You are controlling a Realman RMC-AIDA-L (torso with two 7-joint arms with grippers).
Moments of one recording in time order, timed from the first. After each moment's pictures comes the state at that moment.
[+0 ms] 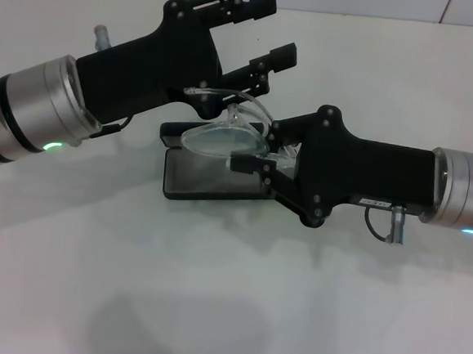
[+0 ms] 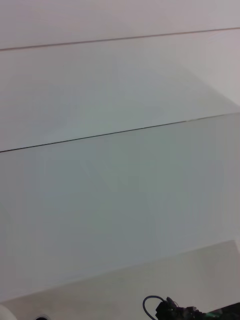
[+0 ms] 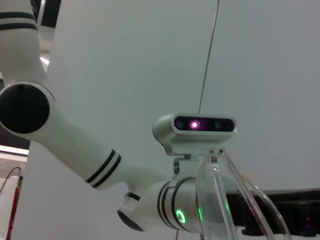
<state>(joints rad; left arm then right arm) -0.47 -2.09 1.15 0.60 1.17 1.60 -0.86 0.58 2.01 -1.73 -0.55 -0.86 -1.48 0.74</state>
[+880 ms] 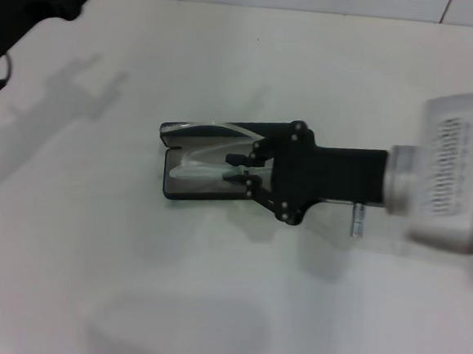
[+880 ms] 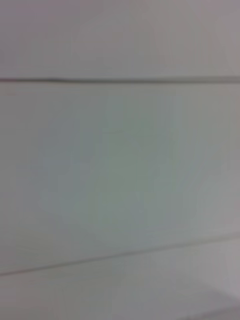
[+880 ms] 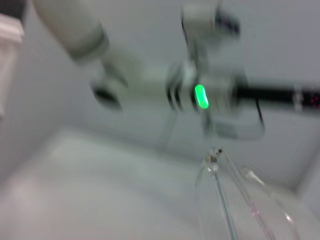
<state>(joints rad) -0.44 -2.08 0.74 0.51 1.16 1.46 -0.83 0.45 2.02 -1.77 -1.01 -1.32 -1.02 0.99</state>
